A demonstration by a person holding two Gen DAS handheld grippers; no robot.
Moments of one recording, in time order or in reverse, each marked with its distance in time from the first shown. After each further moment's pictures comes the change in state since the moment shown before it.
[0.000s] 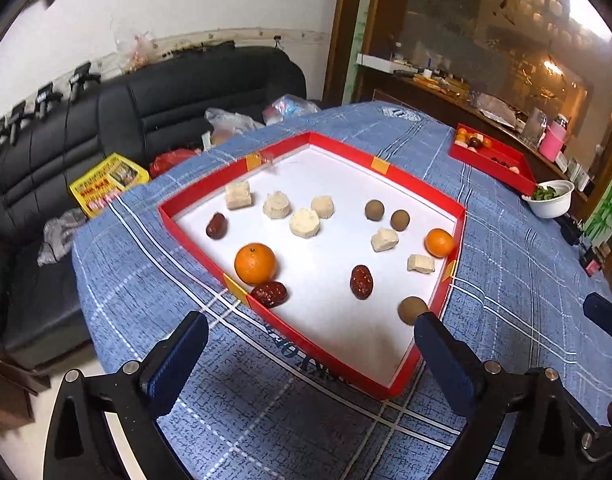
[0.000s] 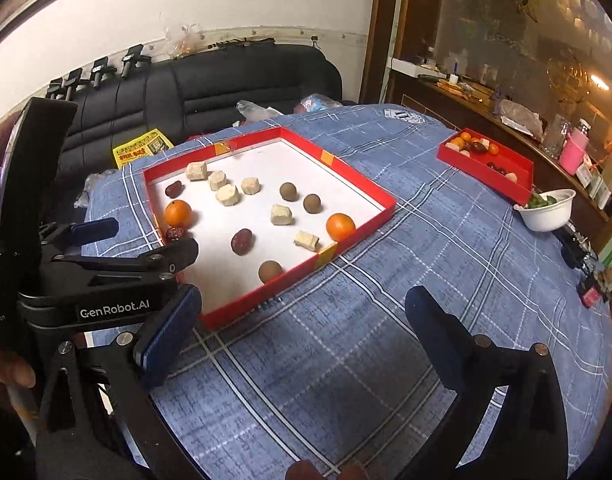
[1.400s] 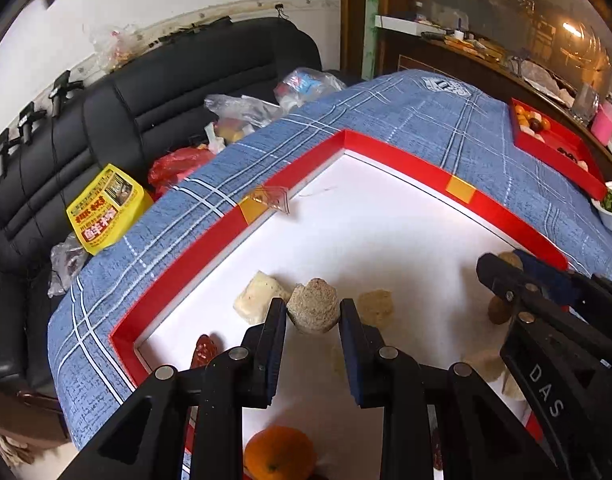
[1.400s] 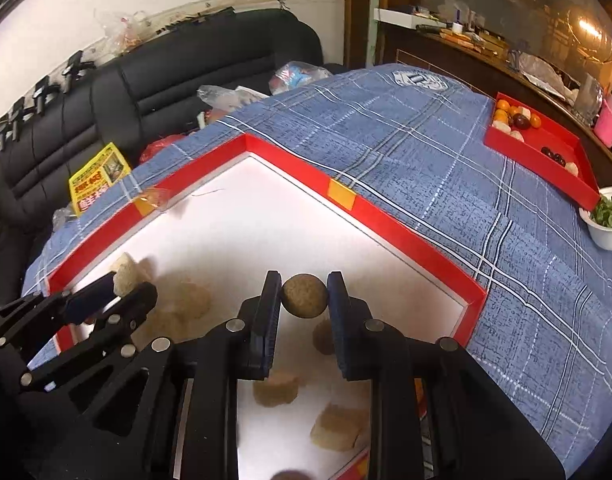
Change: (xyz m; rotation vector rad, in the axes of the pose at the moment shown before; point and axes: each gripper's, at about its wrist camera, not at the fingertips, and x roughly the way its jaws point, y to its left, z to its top) left arm 0.132 0.015 0.097 0.059 0.132 0.110; right arm 0.190 -0.004 0.111 0.163 0.149 -0.018
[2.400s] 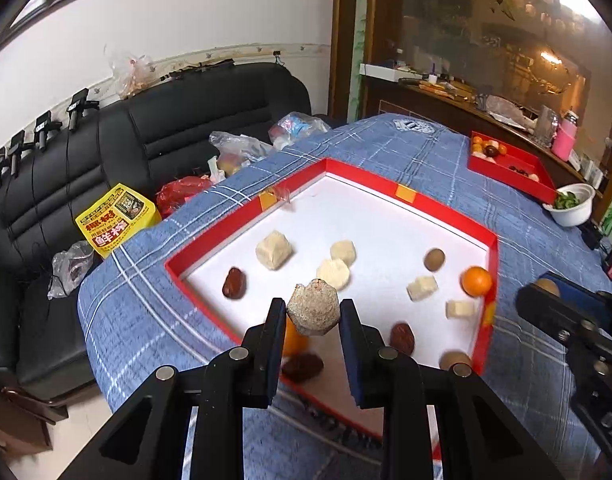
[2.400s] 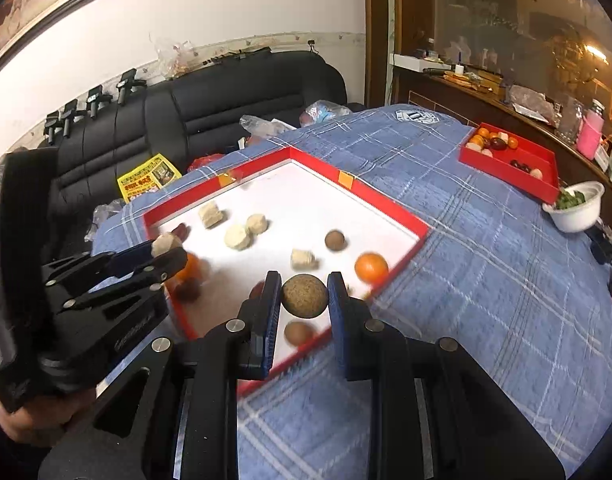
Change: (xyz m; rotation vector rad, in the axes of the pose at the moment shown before) left arm -0.089 0.009 -0.067 -0.016 -0.174 -0.056; right arm -0.129 -0.005 -0.086 -0.077 -0.154 0.089
